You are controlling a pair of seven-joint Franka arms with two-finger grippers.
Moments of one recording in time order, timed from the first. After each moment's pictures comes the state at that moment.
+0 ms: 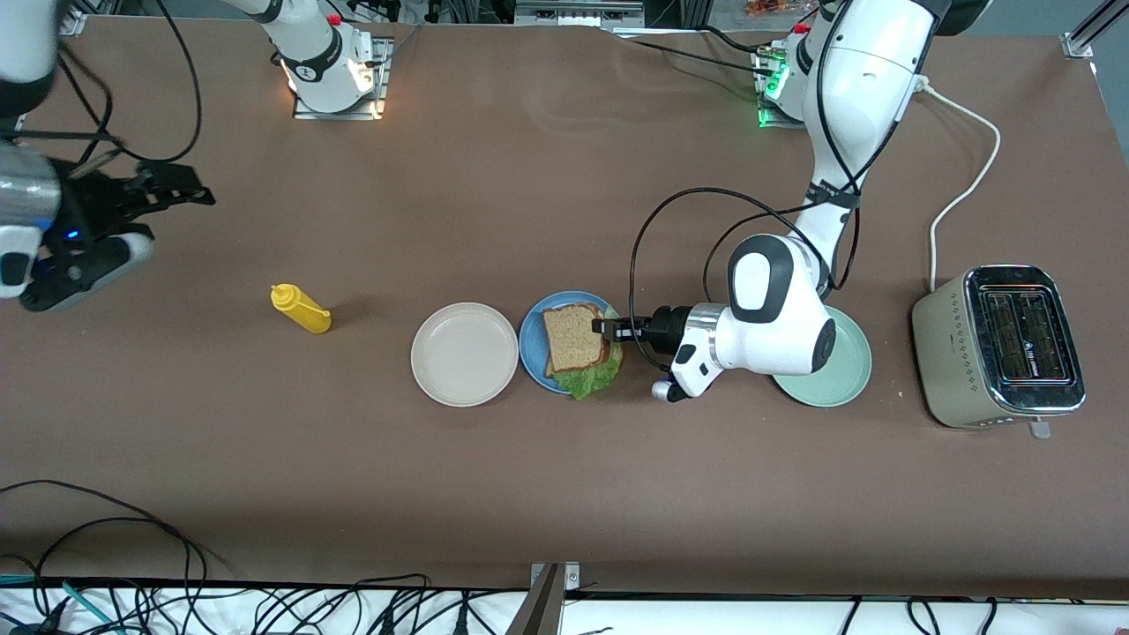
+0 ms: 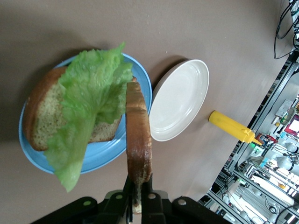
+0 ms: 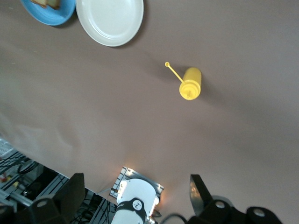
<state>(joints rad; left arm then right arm) -0.43 0.73 0.04 -1.46 -1.08 1.97 -0.06 0.43 0.46 -0.53 -0.99 0.31 1.02 -0.43</state>
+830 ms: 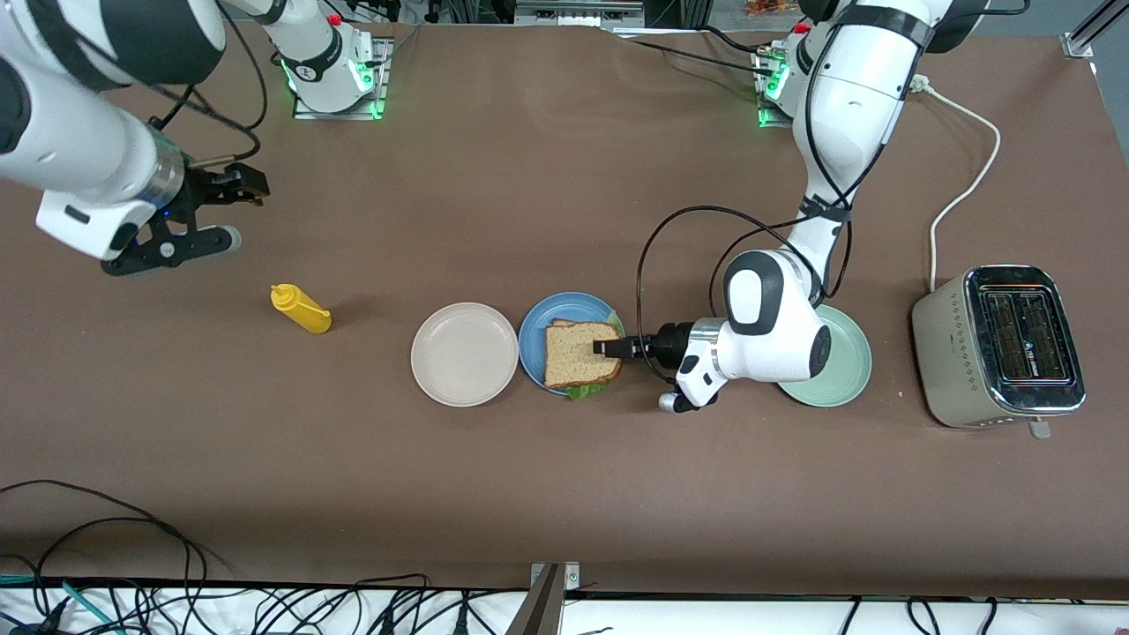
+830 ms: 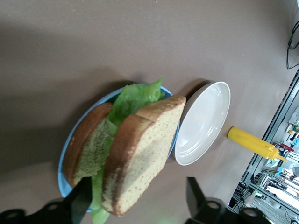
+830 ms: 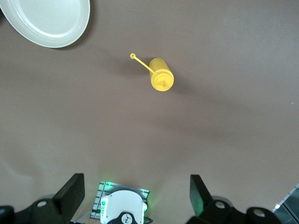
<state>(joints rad) -0.42 0.80 0.05 -1.46 -1.08 2.06 0.05 0.41 0.16 -0.20 -1.49 -0.06 1.35 -0.10</state>
